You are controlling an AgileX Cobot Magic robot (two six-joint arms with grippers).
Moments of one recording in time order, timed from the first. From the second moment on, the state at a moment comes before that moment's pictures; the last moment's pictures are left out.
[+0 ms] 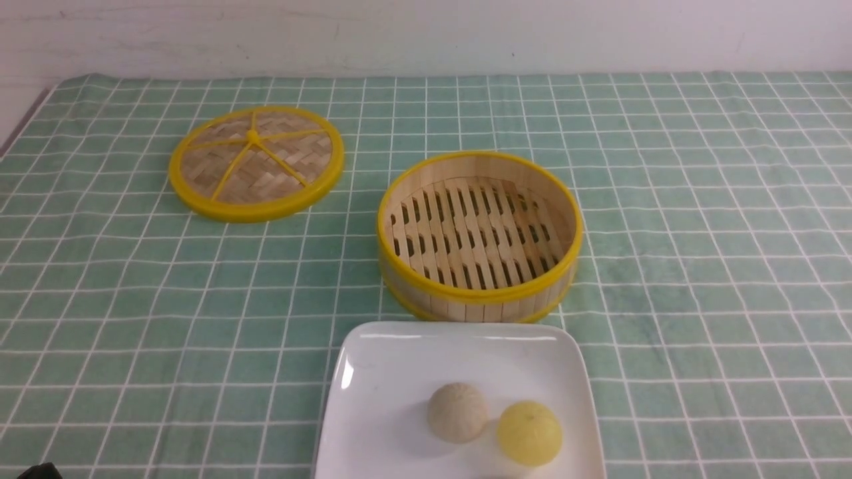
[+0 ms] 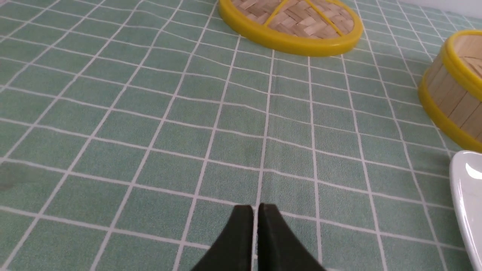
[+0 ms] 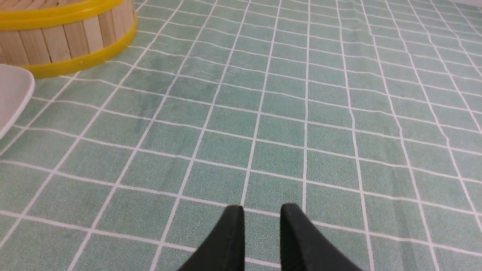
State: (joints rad) right arm 0.12 -0.01 0.01 -0.07 0.41 -0.02; left arm -0.05 -0.01 0.03 0.10 0.37 -0.30
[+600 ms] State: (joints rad) right arm 0.12 -0.01 0.01 -0.07 0.41 -0.02; left arm -0.05 -0.01 0.02 0.12 0.37 -0.30
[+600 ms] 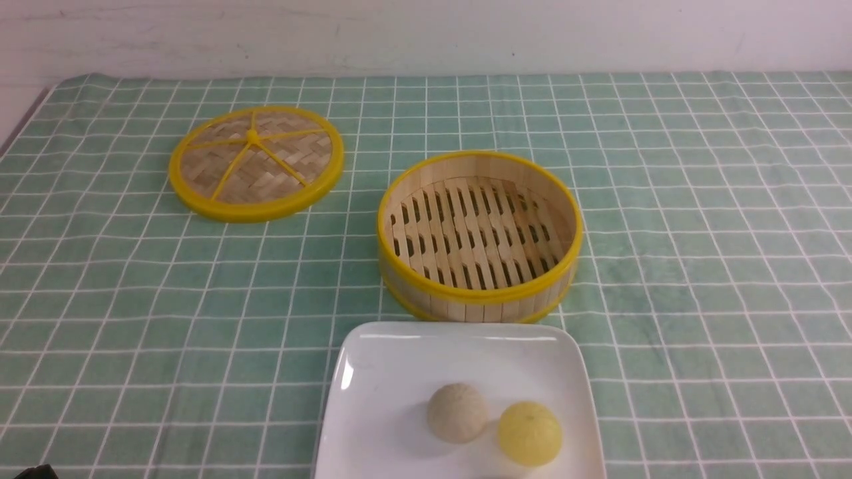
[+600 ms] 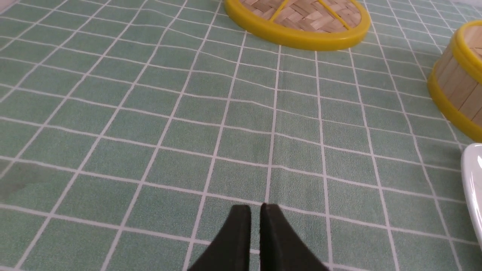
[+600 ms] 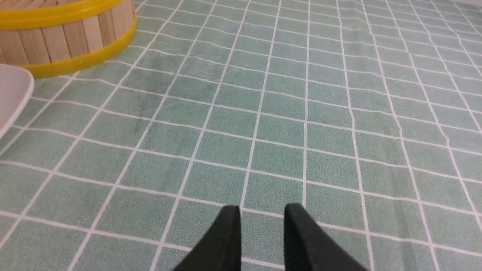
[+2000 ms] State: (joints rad) right arm 0.12 -0.01 0.01 -0.07 0.41 -0.02; left arm 0.01 -0.01 0.02 0.13 0.37 -0.30
